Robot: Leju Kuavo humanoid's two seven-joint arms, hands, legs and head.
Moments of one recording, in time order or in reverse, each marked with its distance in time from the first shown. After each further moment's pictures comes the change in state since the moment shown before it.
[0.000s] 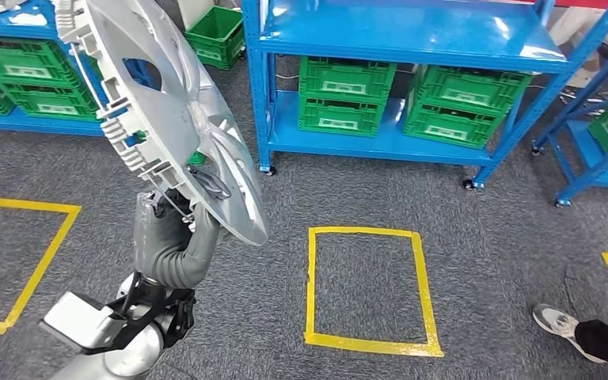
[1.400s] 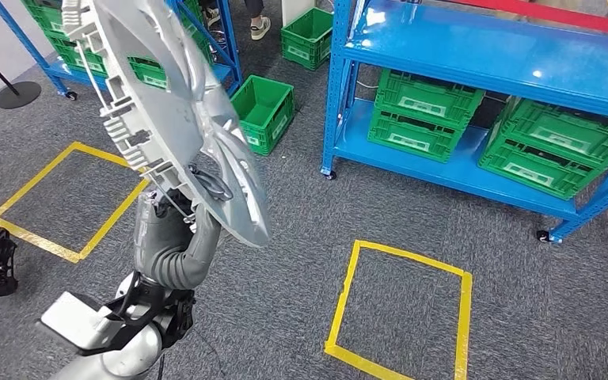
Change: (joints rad) left arm -0.017 0.001 -0.006 0.005 0.014 -0.008 0.001; right arm 0.004 0.002 -0.001 0.000 -0.006 -0.011 0.006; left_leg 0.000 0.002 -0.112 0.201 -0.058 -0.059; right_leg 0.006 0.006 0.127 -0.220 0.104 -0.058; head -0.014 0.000
